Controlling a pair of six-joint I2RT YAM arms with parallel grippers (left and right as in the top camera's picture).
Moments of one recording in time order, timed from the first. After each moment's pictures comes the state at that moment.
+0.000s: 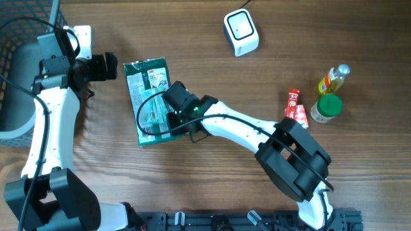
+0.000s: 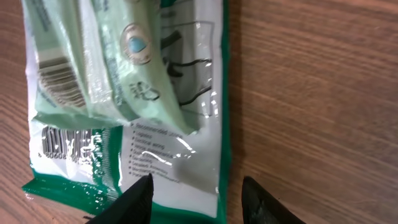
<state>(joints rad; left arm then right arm) 0.23 1.59 1.26 -0.52 0.13 0.16 0.87 2.08 1.41 -0.48 -0.15 0.59</state>
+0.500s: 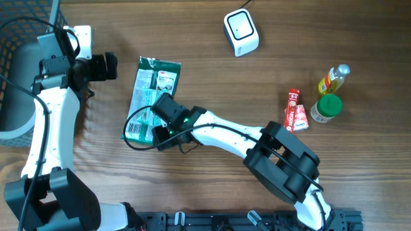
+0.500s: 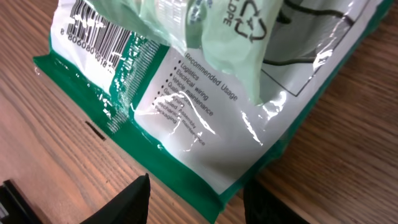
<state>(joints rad) 0.23 1.59 1.26 -0.52 0.13 0.16 0.95 2.12 1.41 -0.41 -0.31 0.59</state>
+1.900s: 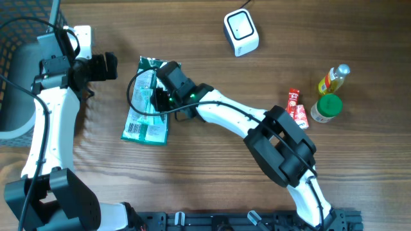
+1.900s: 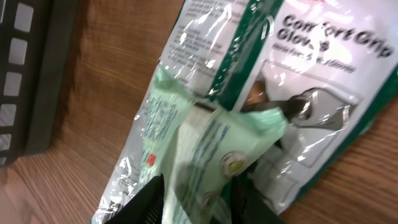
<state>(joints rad) 0.23 1.59 1.26 -0.52 0.13 0.16 0.82 2.22 1.57 -0.20 -0.21 0.66</state>
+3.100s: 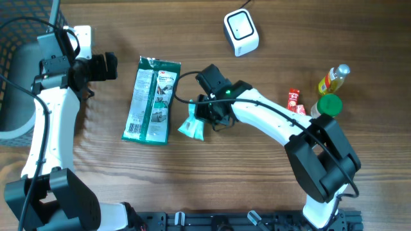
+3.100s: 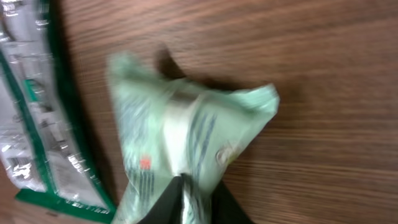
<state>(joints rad) 0.23 1.59 1.26 -0.52 0.13 0.16 0.68 1.95 1.28 -0.58 -0.22 0.90</state>
